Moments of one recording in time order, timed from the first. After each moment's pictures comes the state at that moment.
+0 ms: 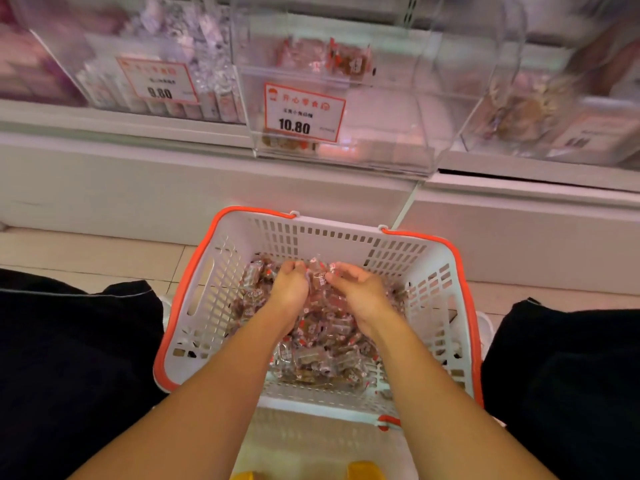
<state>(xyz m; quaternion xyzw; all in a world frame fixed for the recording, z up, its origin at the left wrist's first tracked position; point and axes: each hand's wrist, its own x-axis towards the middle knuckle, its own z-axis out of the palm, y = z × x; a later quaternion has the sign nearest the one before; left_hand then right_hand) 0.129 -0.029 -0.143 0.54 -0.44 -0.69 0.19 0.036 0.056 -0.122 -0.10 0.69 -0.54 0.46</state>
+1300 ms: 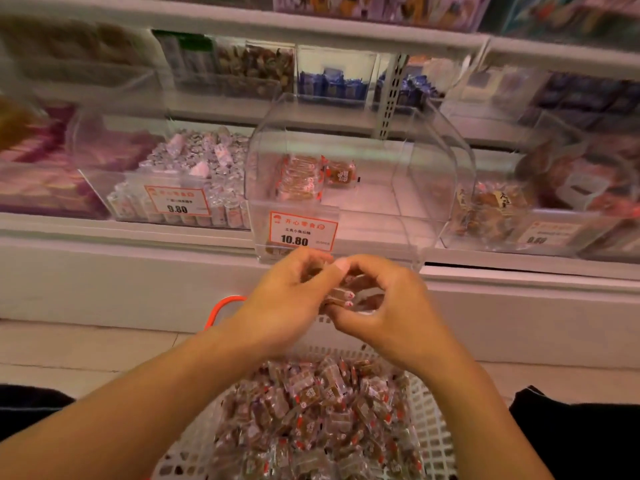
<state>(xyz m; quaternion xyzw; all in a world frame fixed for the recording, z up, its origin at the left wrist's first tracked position) 0.137 -0.051 0.072 0.30 -0.65 -0.65 0.25 0.019 0.051 0.074 -0.53 0.71 -0.44 0.18</state>
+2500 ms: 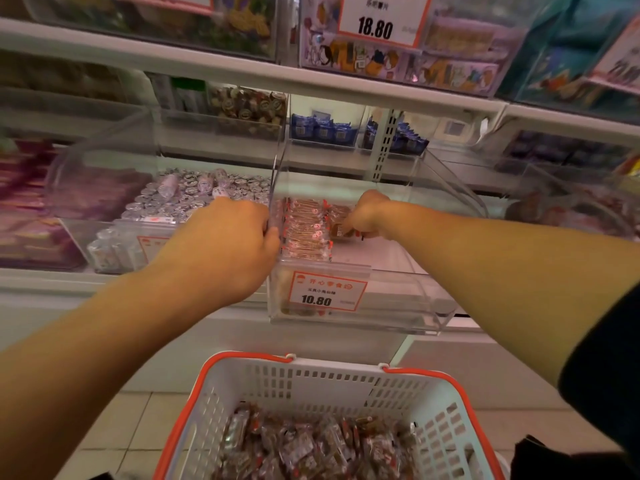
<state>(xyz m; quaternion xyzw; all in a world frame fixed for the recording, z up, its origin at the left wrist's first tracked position) 0.153 -0.181 0.140 0.31 -0.92 -0.05 0.23 -0.107 -0.165 0.119 -0.35 0.90 -0.20 0.19</state>
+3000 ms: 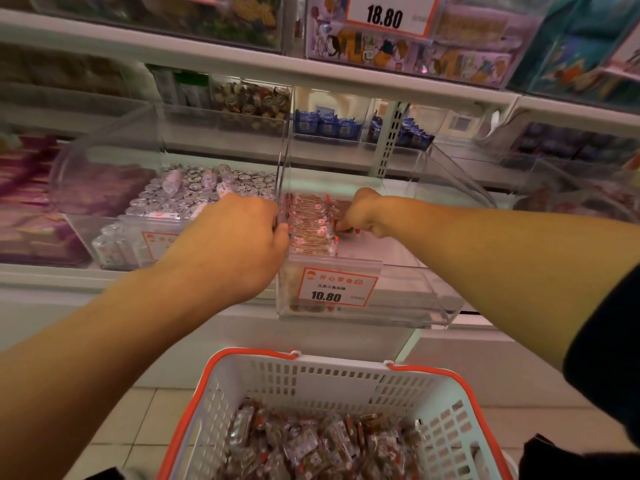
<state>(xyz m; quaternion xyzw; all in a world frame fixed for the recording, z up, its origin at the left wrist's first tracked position) 0.150 -0.179 0.139 0.31 -0.92 -0.05 0.24 -0.097 -0.181 0.111 -0.33 0.89 -0.21 0.22</state>
